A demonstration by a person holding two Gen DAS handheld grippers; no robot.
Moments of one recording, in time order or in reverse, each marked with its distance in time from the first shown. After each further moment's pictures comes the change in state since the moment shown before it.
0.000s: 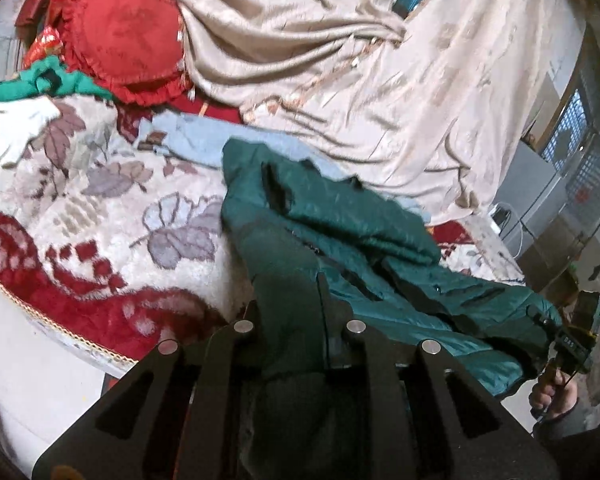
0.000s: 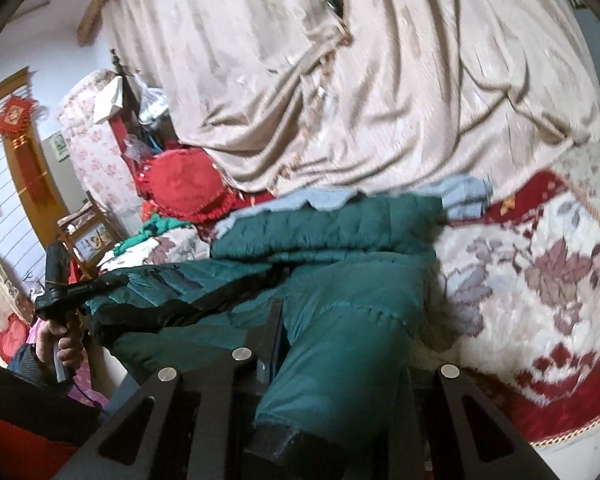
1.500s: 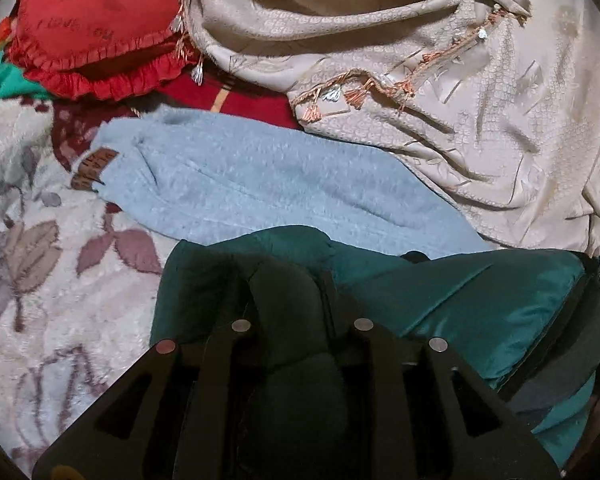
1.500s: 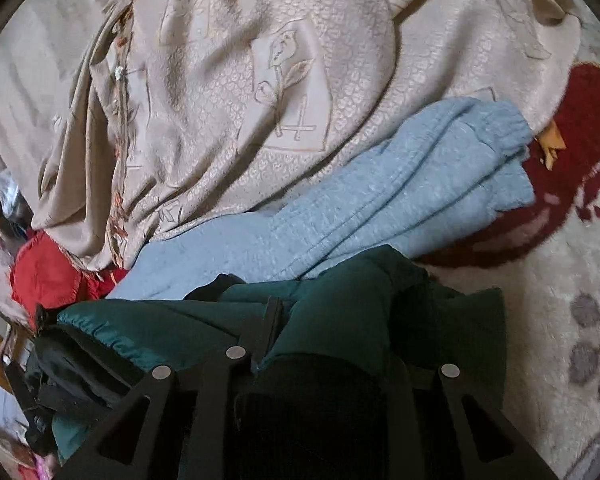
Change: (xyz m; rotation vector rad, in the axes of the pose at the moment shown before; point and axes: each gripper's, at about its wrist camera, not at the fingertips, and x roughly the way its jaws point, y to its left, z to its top) left arm 0.307 0.048 0.114 -0.083 -0.010 0.273; right arm 0.358 -0.195 0.083 0.430 0.111 -0.225
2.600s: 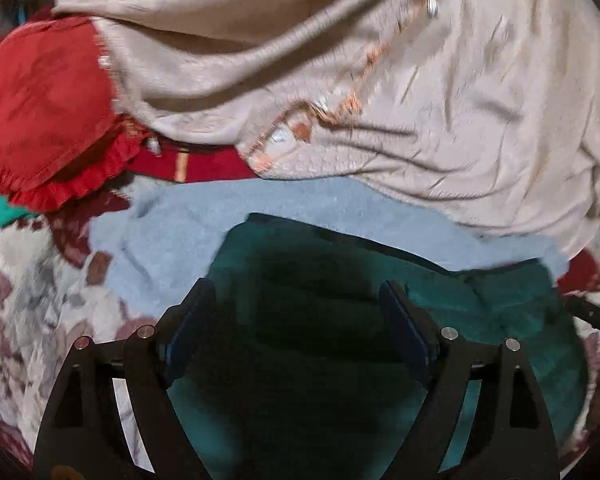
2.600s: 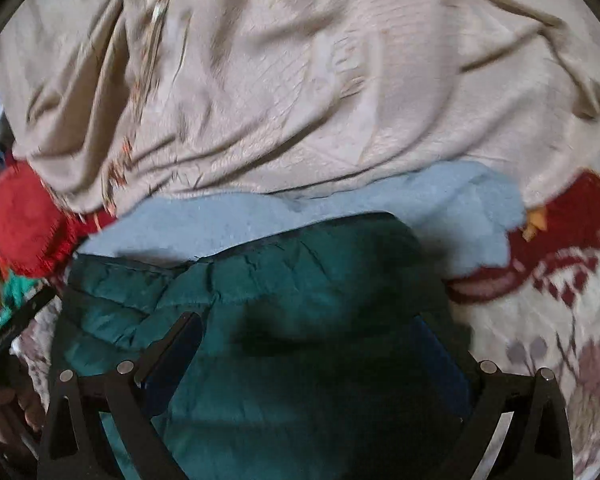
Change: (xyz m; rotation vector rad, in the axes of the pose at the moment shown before) left arm -0.012 -0.076 0.072 0.249 0.095 0.097; right arm -0.013 0.084 0.033 -0.279 0.196 -0.193
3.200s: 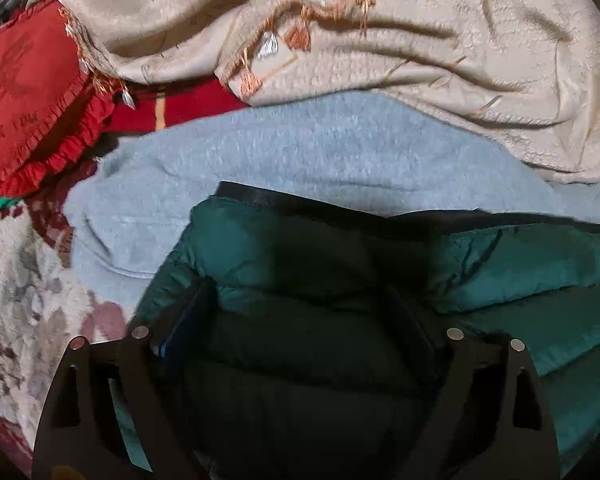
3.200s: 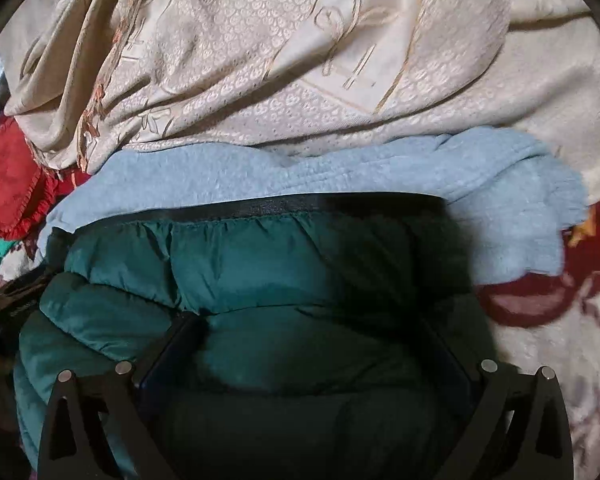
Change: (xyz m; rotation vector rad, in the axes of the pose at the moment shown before) left arm 0.068 -0.018 -0.020 0.051 0.136 0.147; right arm 0.035 -0.024 -0.015 -0.027 0.045 -0.016
